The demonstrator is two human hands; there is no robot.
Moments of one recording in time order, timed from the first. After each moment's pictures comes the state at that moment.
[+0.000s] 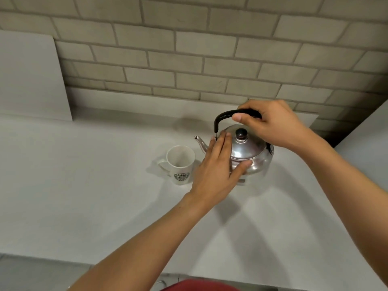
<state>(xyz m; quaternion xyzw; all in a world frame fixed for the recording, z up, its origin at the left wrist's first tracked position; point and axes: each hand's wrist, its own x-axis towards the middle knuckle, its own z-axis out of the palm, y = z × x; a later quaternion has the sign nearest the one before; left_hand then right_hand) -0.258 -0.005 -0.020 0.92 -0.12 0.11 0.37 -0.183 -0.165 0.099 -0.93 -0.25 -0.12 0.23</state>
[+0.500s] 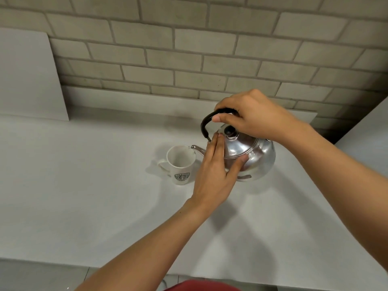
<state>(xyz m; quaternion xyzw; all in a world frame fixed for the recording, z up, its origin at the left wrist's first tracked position) -0.260 -0.004 -0.028 0.86 -0.07 0.11 0.49 -0.181 -0.116 0.125 -0.93 -0.35 -0.09 0.09</state>
